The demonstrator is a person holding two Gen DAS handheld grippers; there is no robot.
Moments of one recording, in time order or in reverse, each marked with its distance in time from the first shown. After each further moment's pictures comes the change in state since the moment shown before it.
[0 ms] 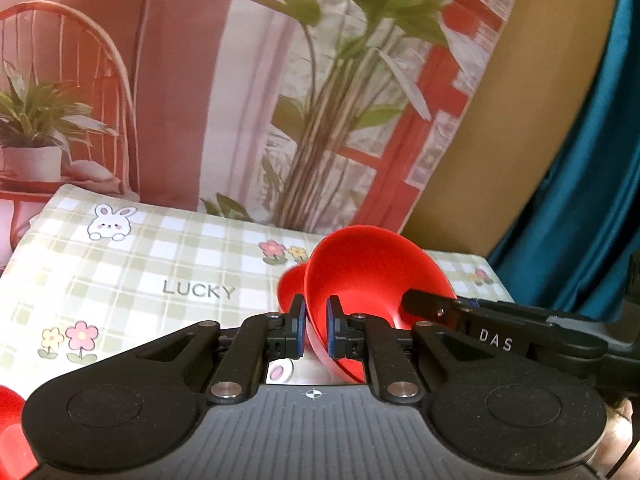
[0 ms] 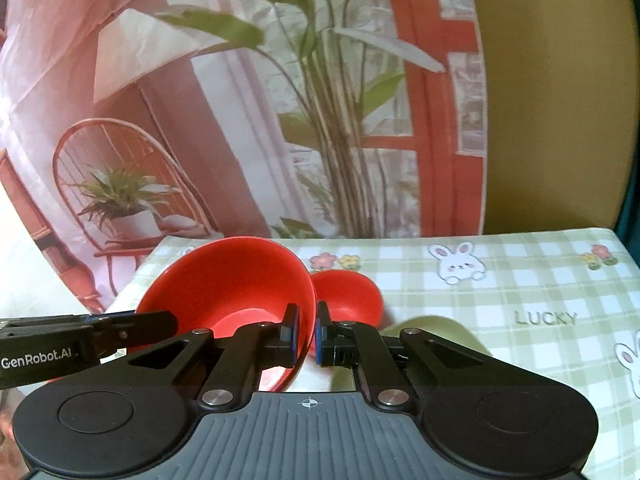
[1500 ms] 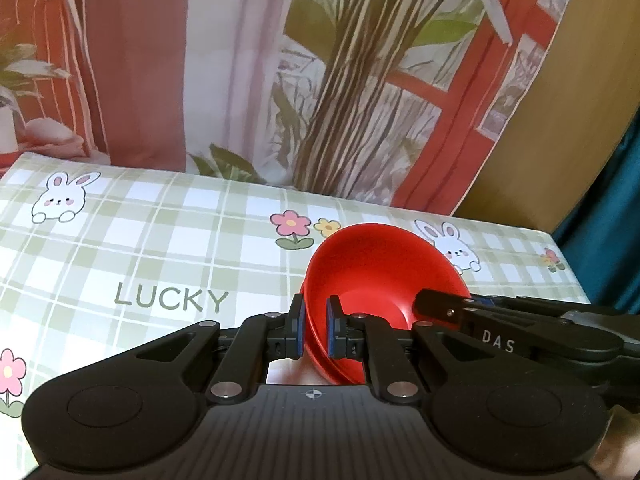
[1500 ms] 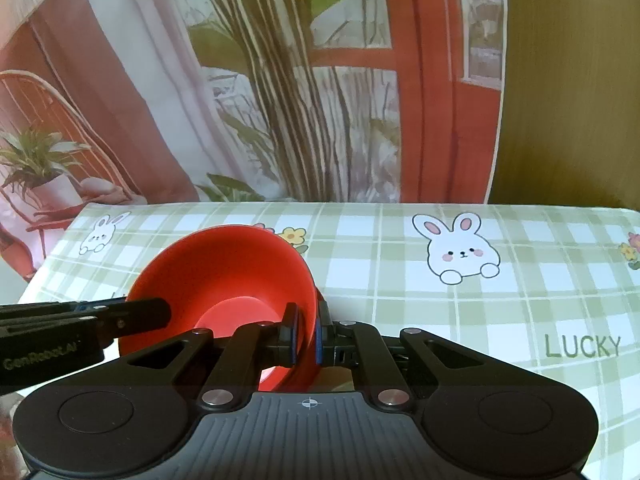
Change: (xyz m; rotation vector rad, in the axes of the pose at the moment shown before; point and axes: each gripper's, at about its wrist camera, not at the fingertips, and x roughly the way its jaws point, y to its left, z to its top) left arm 0.155 0.001 0.004 0.003 0.142 0.087; right arm 0.146 -0.059 0.001 0.016 0.148 -0.088
